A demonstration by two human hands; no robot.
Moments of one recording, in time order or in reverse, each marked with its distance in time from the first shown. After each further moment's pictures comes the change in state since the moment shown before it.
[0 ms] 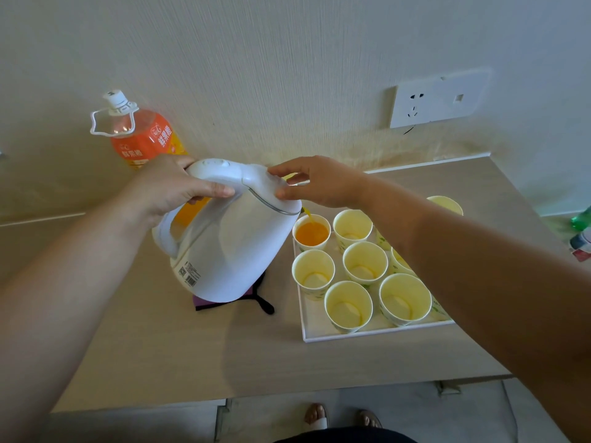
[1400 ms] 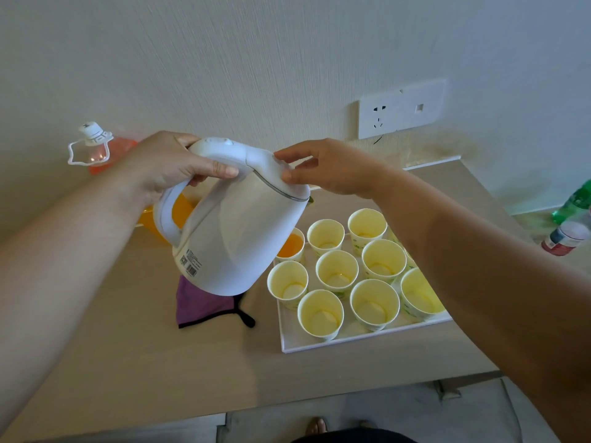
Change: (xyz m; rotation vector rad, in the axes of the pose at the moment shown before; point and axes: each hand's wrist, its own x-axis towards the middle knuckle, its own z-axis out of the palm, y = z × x) left_hand -0.004 0.080 0.017 0.033 -0.102 0.137; right_hand -0.044 0.010 -0.058 0.068 0.154 -0.001
